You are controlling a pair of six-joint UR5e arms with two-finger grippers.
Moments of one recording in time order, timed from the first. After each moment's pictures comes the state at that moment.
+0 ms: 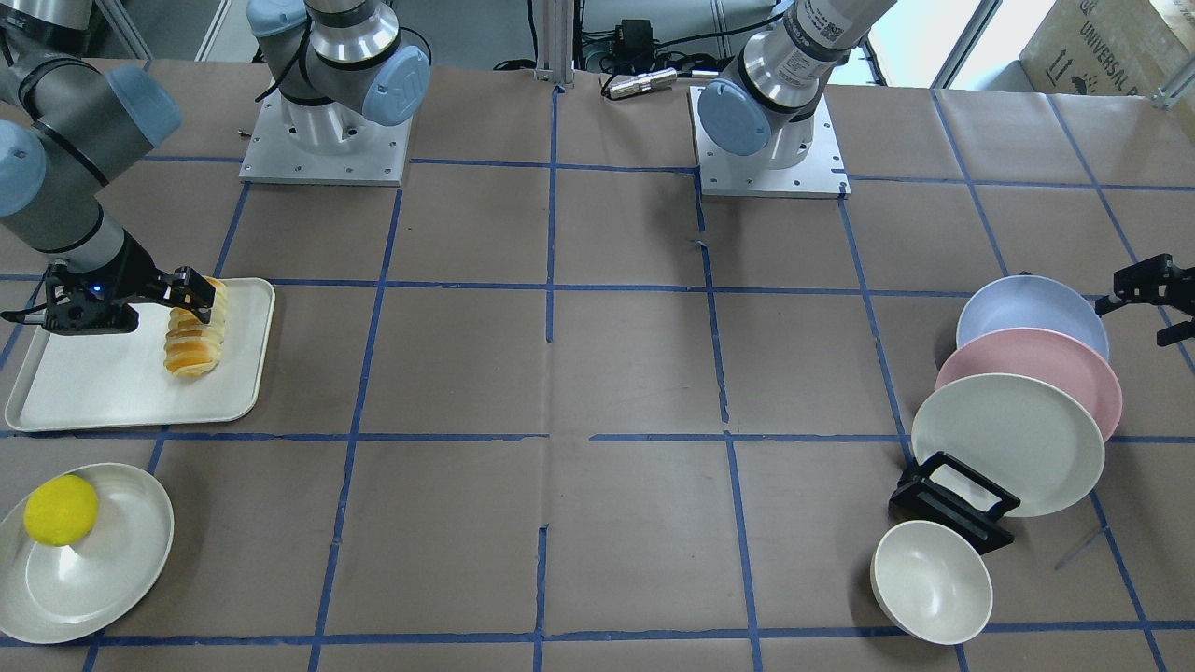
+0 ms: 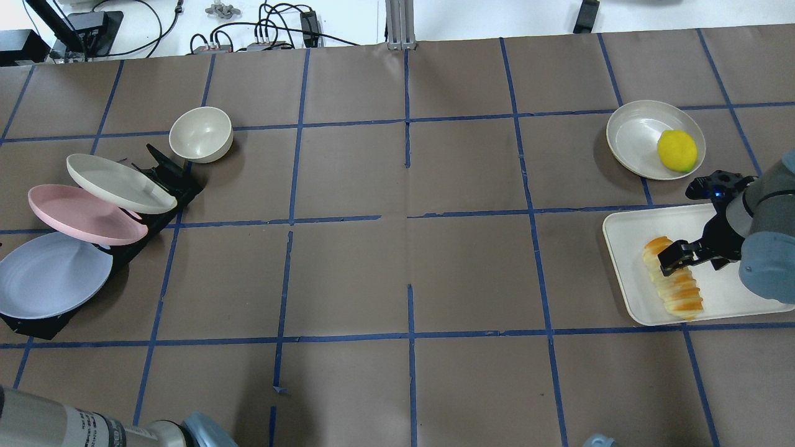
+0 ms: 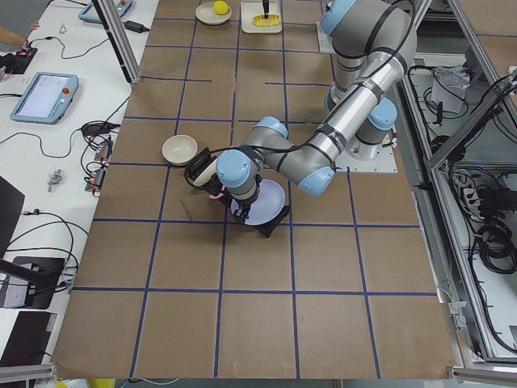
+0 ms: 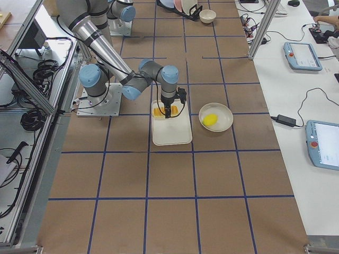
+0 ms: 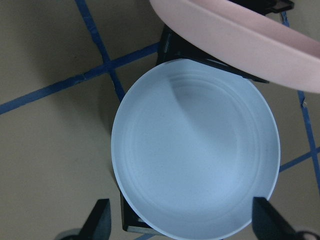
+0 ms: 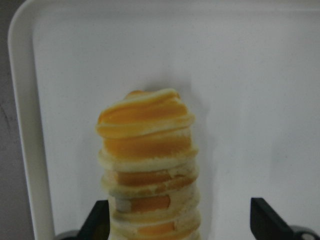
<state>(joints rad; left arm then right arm) -0.69 -1.97 -1.54 -1.43 1.57 1.26 0.99 -1.46 2.24 -2.30 -1.61 -0.65</state>
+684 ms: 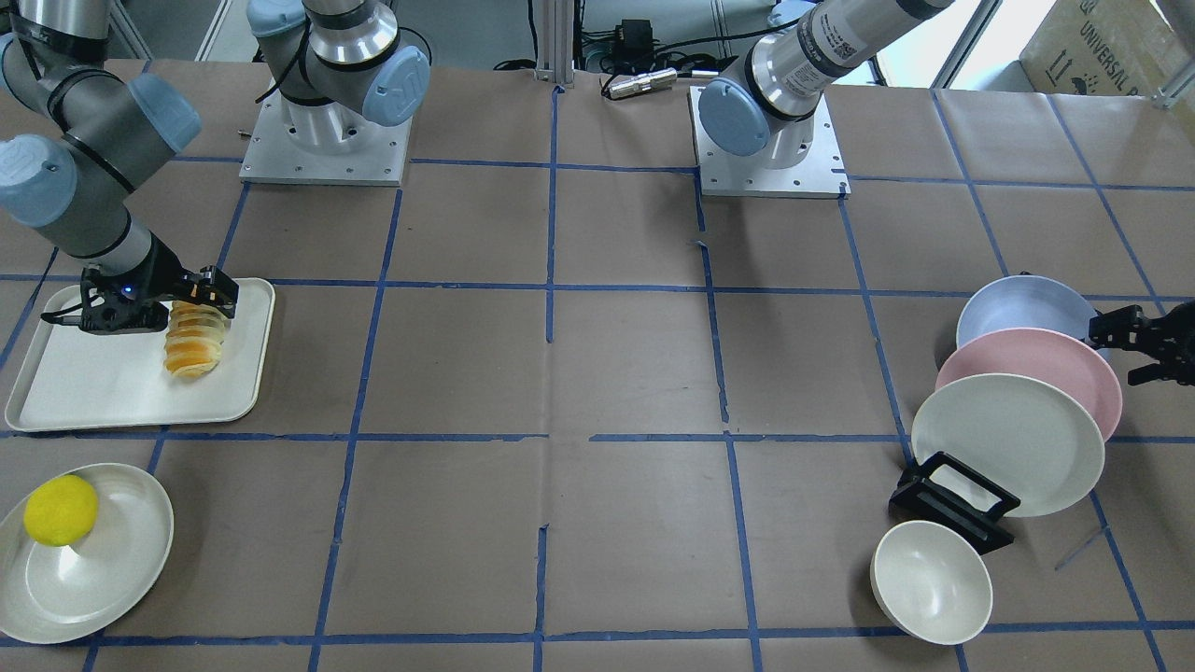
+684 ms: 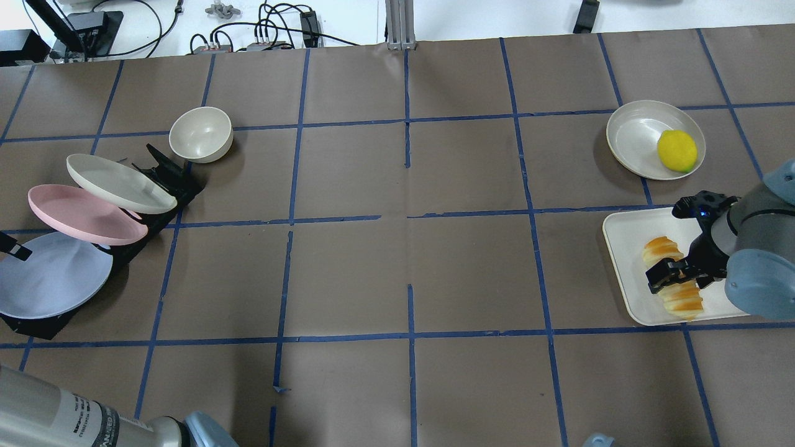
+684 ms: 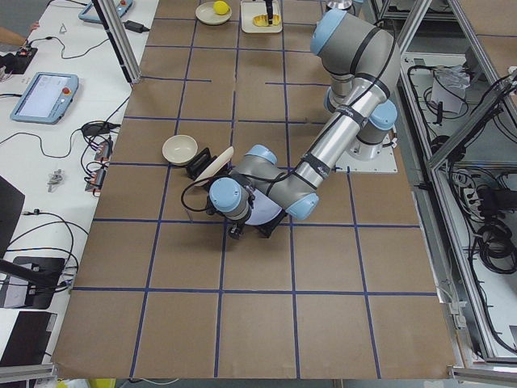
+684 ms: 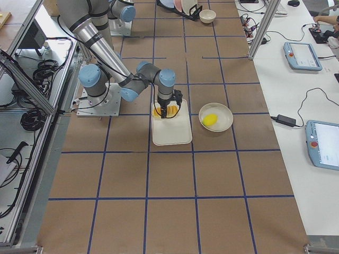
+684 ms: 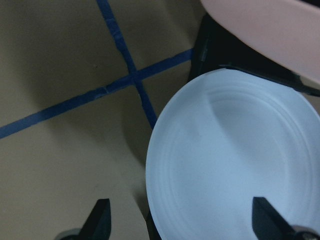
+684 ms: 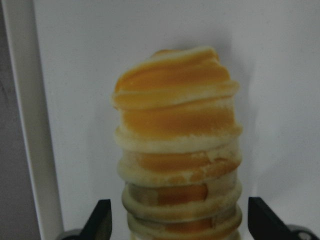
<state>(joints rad) -0.69 -2.09 -1.55 -1.32 1.57 1.25 0.99 -1.44 2.30 -2.33 -1.60 -0.65</state>
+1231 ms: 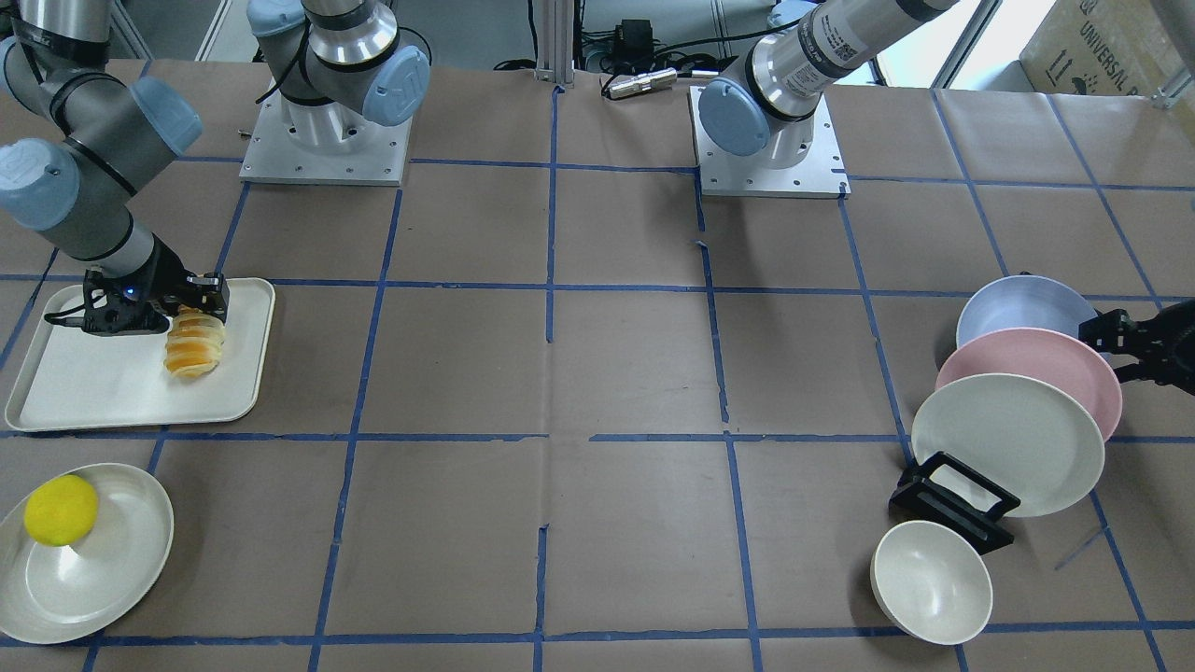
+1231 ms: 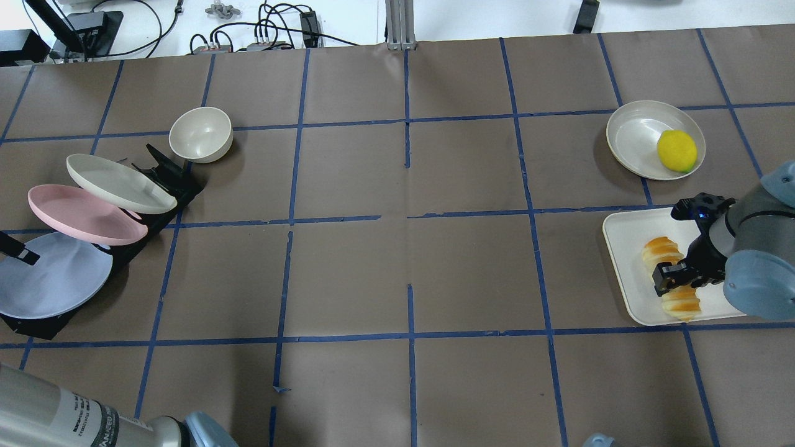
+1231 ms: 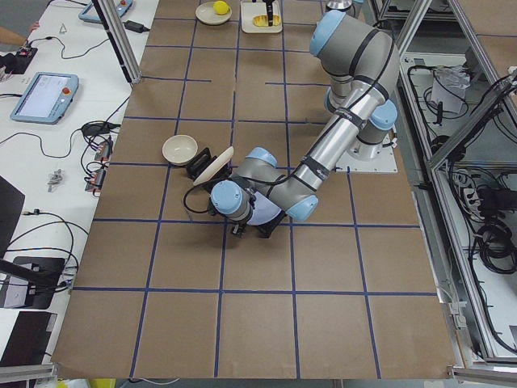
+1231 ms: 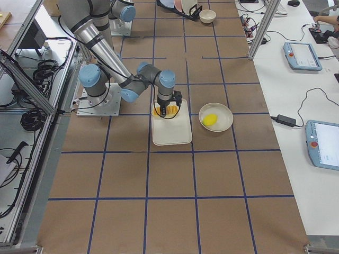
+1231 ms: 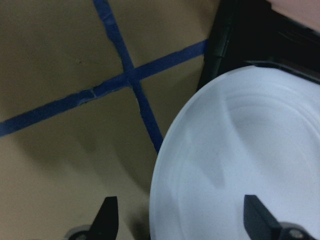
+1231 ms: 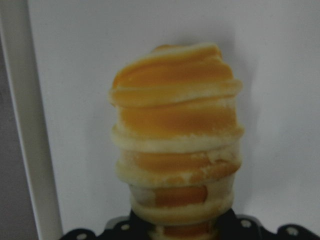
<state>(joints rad) -0.69 -2.09 -1.56 -1.32 1.57 1.25 0.99 -1.44 2.30 -2.33 -1.61 -0.64</state>
